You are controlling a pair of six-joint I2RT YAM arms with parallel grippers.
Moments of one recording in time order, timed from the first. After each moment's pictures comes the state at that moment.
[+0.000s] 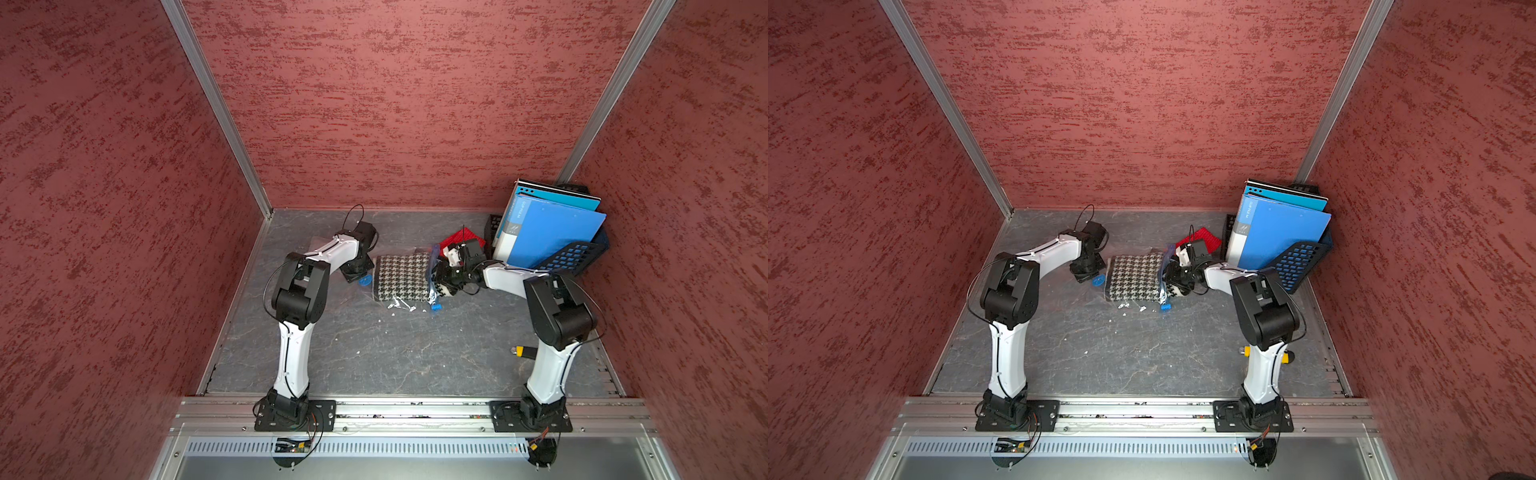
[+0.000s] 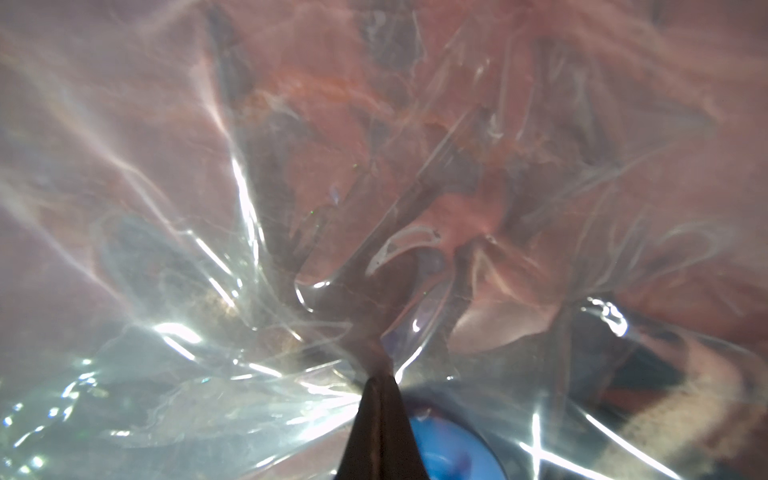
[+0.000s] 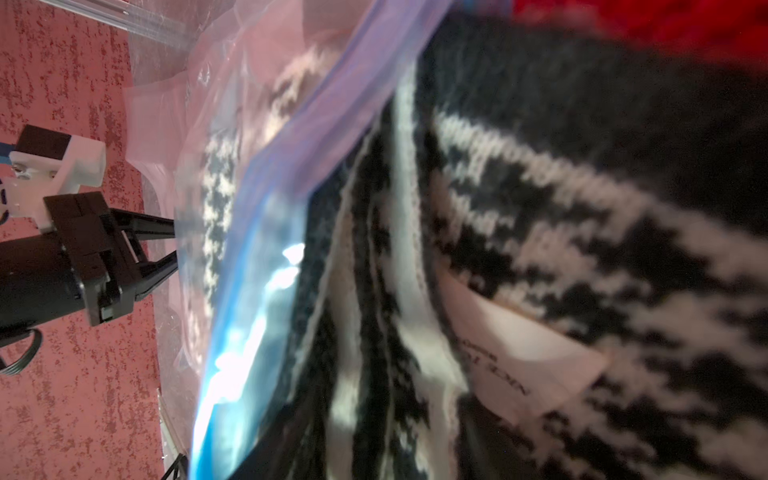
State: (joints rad) left arm -0.34 2.14 1.60 -0.87 -0.14 -0.90; right arm 0.33 1.94 1.12 -0.10 -0.54 0.62
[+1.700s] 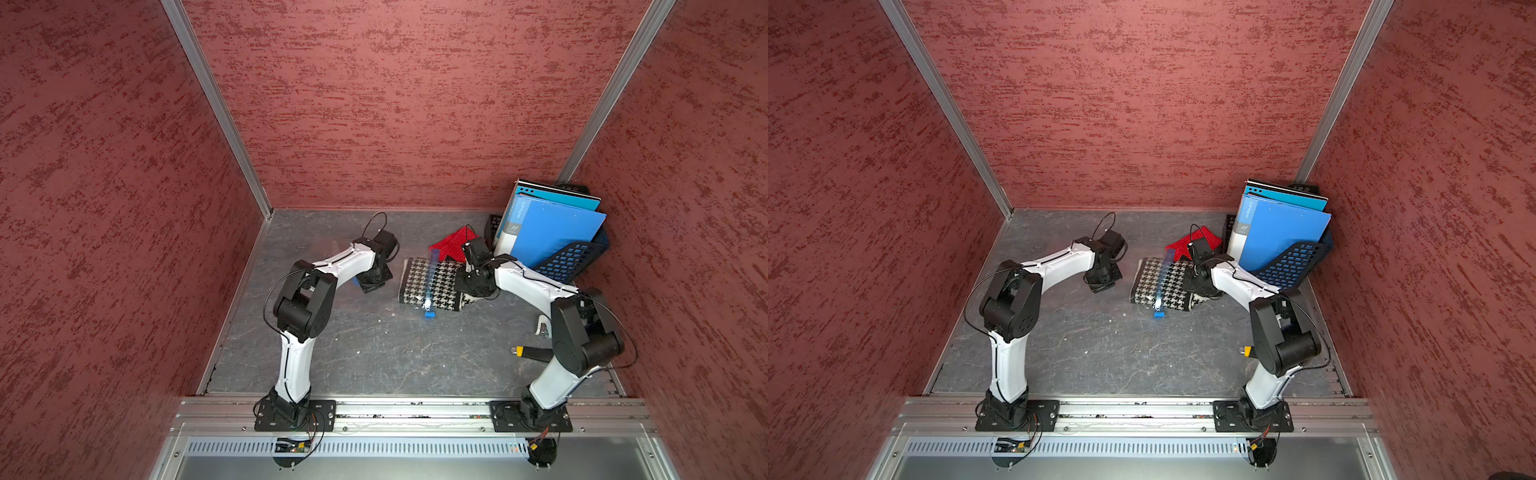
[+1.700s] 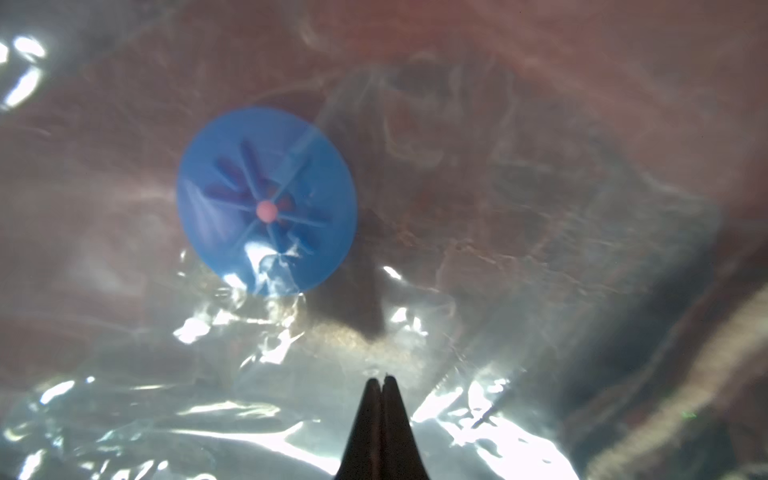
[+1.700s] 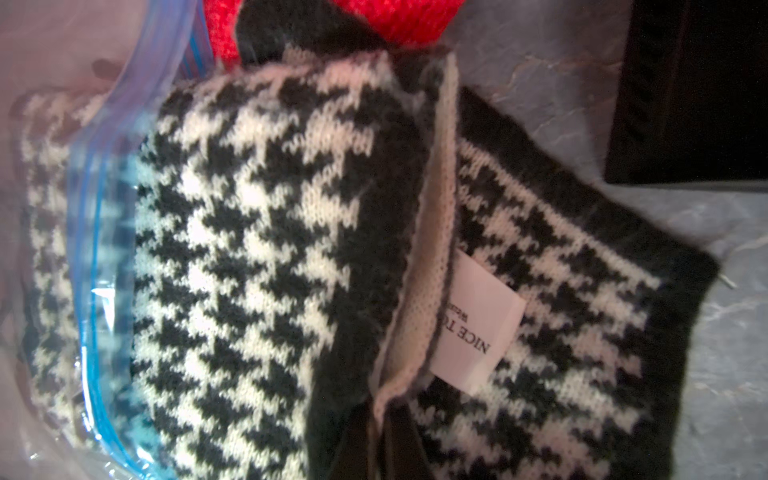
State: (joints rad) left arm -0.49 2.07 1.50 -0.87 -0.09 -1.00; right arm 0.34 1.70 1.12 -0.60 -0.04 0.53
